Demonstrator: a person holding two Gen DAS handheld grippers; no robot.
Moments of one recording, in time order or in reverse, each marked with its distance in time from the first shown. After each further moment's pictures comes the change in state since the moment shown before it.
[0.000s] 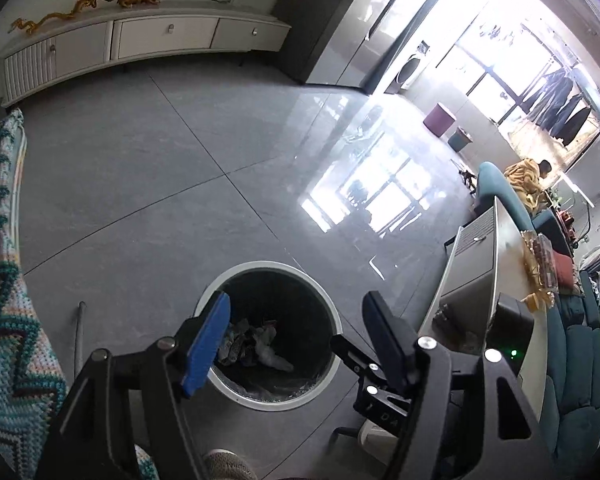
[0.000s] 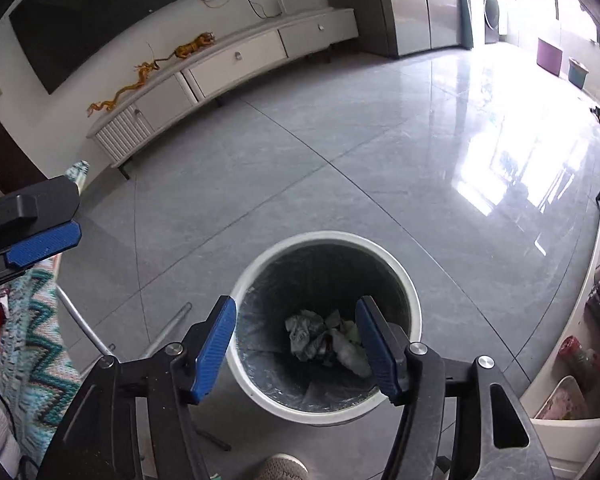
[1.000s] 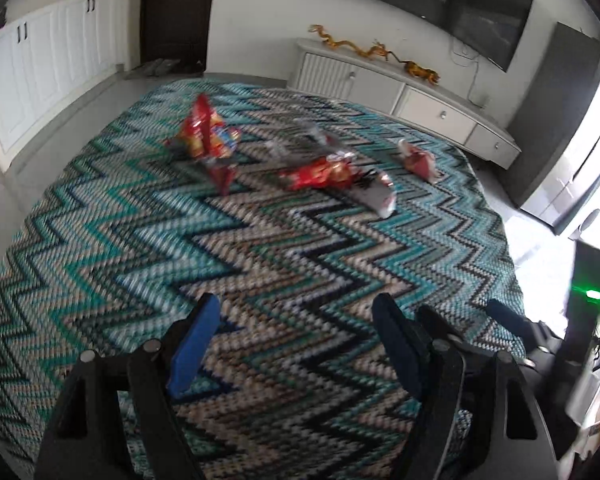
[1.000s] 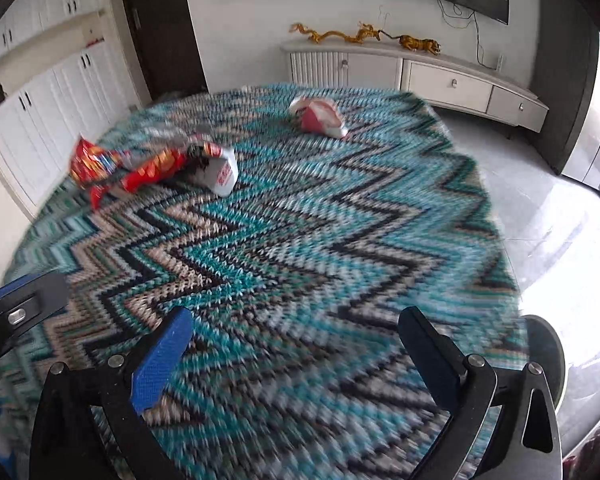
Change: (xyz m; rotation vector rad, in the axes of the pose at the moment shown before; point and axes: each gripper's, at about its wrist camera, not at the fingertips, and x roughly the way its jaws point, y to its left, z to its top) left arm -0.260 0.256 -0.214 -0.528 -0.285 0.629; right arm 0.020 0.371 -0.117 -0.598 0.046 0.180
